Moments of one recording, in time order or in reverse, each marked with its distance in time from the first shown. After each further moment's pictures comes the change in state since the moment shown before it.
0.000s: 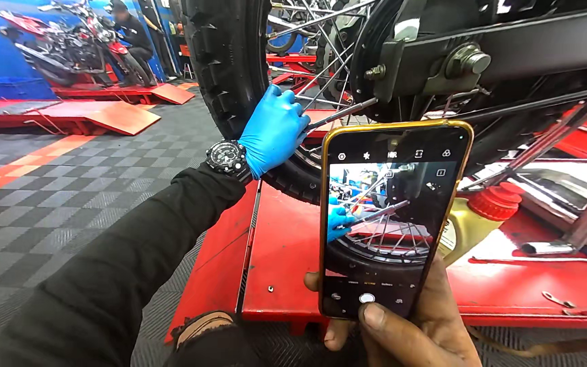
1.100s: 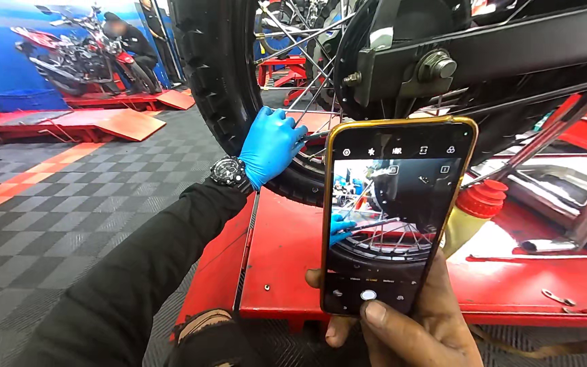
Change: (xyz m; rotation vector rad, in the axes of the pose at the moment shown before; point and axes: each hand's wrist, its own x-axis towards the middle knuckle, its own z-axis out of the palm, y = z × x) left_hand -0.005 0.018 0.032 -0.082 0.164 -0.109; right_hand -0.001 -0.016 -0.010 0.045 -0.014 -0.011
